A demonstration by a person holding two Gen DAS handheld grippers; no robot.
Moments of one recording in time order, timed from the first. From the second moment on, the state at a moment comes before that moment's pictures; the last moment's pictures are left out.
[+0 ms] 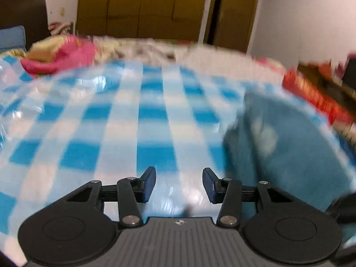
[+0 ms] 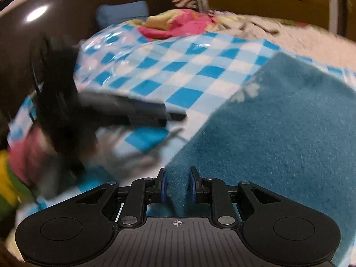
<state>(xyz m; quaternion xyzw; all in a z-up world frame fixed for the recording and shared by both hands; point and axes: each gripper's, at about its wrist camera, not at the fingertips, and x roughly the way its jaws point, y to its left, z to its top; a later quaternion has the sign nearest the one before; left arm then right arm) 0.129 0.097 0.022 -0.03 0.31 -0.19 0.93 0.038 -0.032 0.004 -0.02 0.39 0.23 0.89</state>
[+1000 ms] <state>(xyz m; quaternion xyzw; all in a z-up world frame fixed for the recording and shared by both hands) 0.089 -0.004 0.040 0.06 0.36 -0.16 0.92 -0.052 -0.141 0.010 0.09 0.35 0.18 0.92</state>
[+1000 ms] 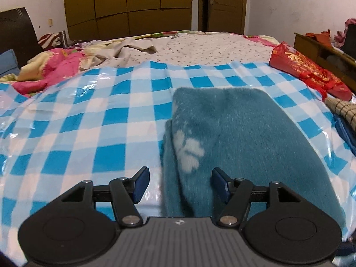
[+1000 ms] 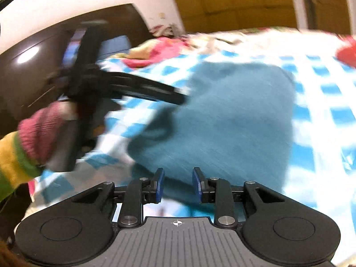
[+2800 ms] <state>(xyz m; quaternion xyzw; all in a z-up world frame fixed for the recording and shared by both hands) -0.033 -0.009 0.017 0.03 0.43 -0.07 0.90 -0.072 -0.161 -0.010 0.09 0.40 0.05 0.91</state>
